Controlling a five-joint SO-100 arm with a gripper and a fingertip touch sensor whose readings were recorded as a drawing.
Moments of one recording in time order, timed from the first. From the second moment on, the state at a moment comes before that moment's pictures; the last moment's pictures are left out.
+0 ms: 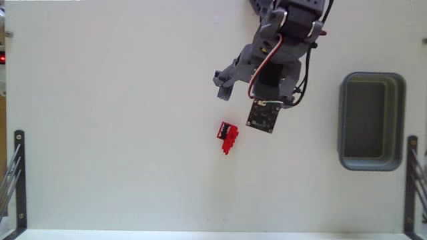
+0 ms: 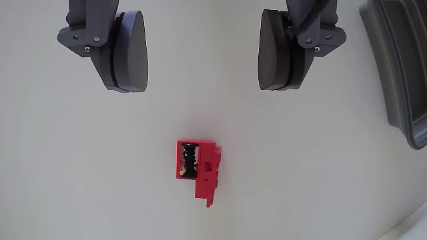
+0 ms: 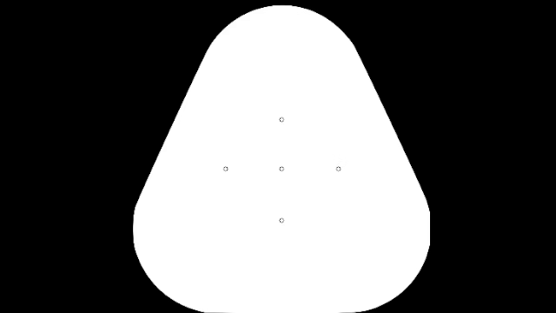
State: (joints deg) arm 15.6 140.2 114.3 80.9 -0.3
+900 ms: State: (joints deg) arm 16.5 140.2 114.3 80.9 -0.2
